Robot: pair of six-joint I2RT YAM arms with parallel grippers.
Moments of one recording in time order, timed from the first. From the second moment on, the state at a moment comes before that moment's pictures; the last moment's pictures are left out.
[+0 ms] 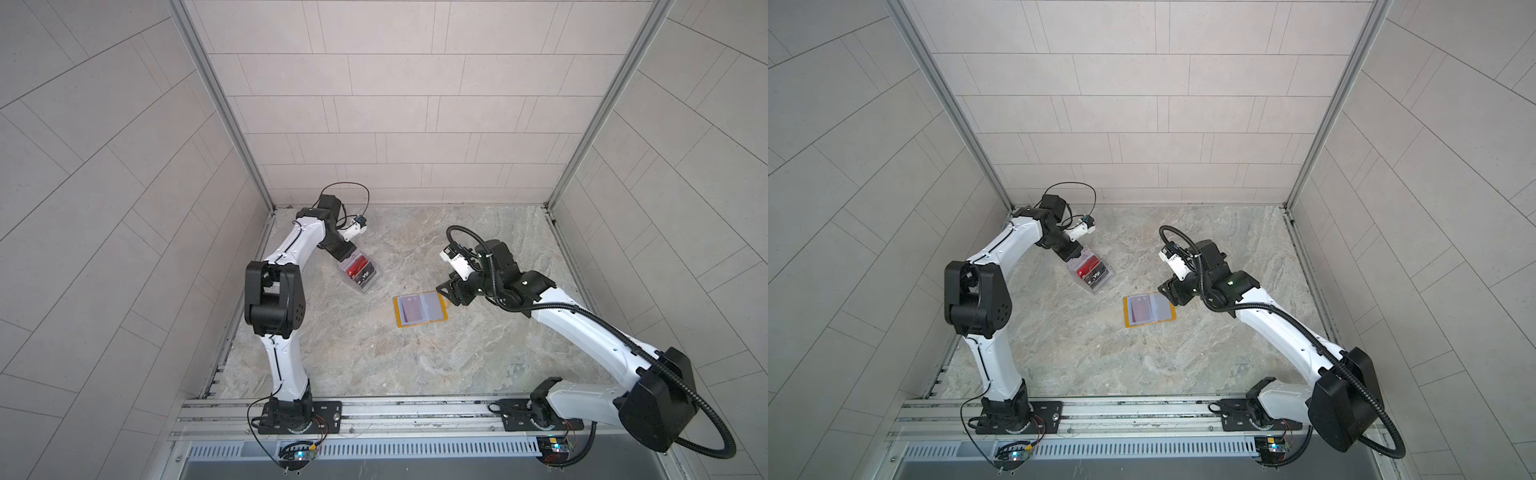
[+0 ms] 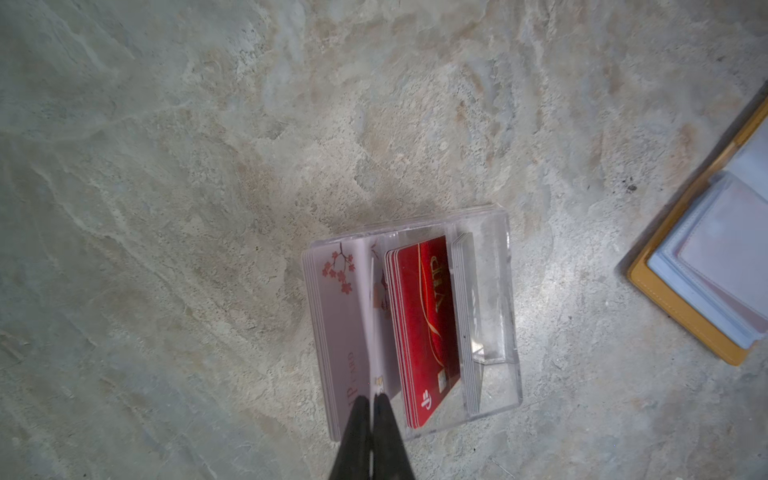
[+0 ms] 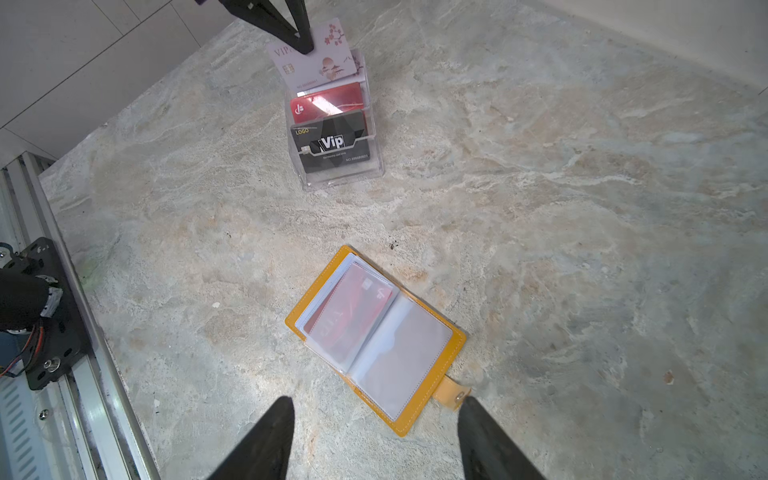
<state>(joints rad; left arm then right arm) -0.10 1.97 1.67 -0.98 0.24 0.63 0.51 1.24 0.98 -0.48 -0.30 -0.07</state>
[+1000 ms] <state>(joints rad) -0.09 2.01 1.67 -0.98 0.28 0.59 0.51 1.23 0.97 -0.47 -0.30 -0.07</state>
